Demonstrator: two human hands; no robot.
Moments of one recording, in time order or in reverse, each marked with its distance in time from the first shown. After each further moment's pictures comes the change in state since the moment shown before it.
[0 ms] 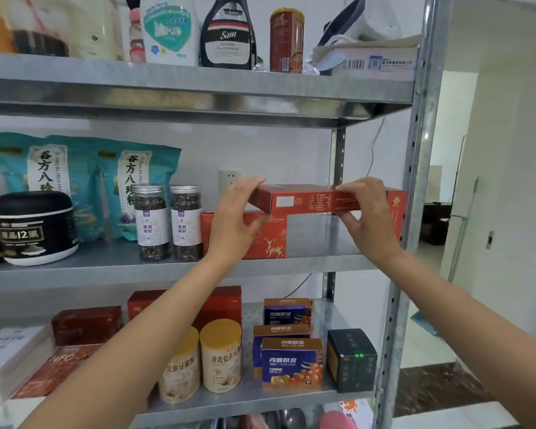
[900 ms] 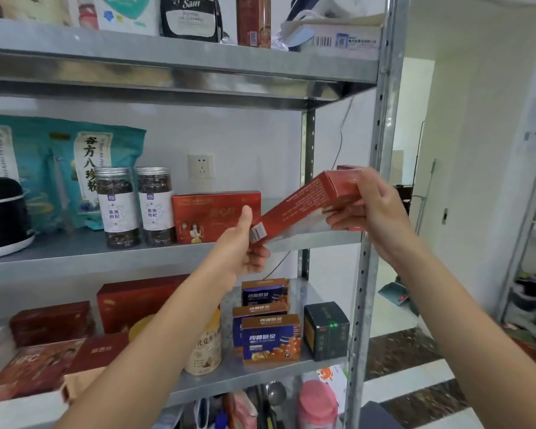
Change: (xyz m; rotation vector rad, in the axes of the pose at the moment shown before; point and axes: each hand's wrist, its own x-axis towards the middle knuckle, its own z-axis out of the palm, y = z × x) left_hand -0.042 0.061 0.007 -0.733 -0.377 -1.143; right_hand -0.018 -0.052 -0.073 0.822 -0.131 0.816
